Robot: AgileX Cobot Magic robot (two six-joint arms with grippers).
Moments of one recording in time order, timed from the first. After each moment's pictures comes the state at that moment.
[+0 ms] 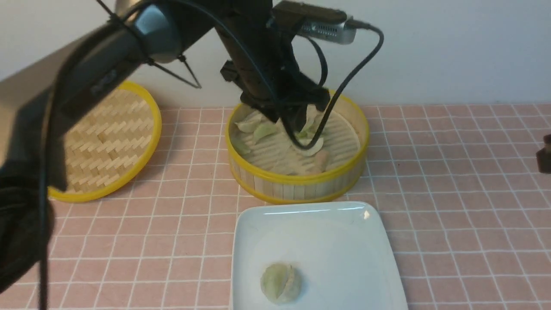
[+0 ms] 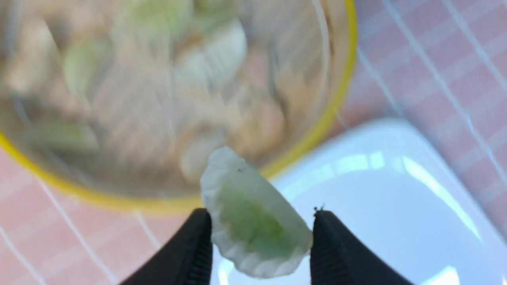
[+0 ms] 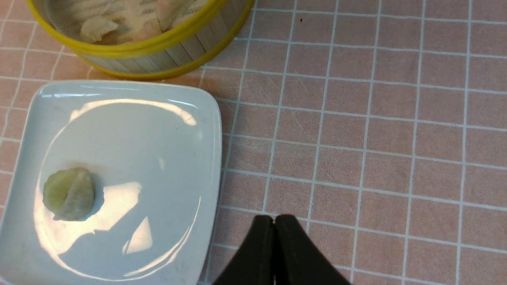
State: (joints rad) right arm 0.10 1.08 -1.12 0.19 1.16 -0.03; left arm -0.54 2.01 -1.97 -0.14 1.23 0.02
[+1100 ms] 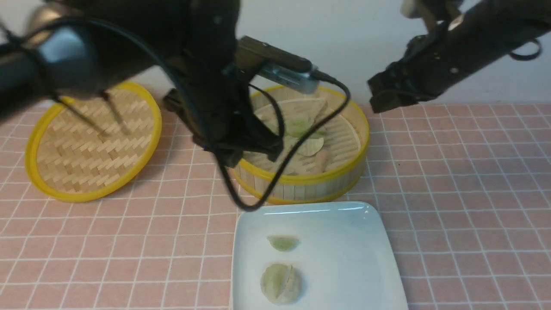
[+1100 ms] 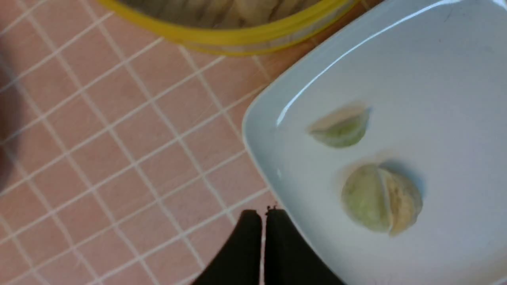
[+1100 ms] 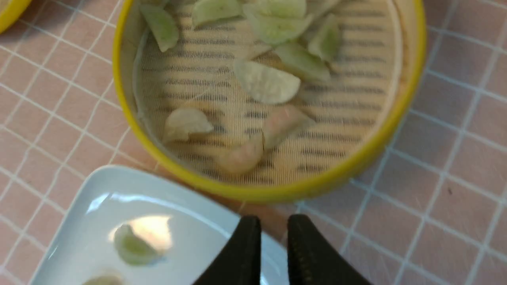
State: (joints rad) right arm 0.30 1.84 -1.67 0.34 1.03 -0.26; left arm -0.56 1.69 -1.59 0.07 1.23 -0.10
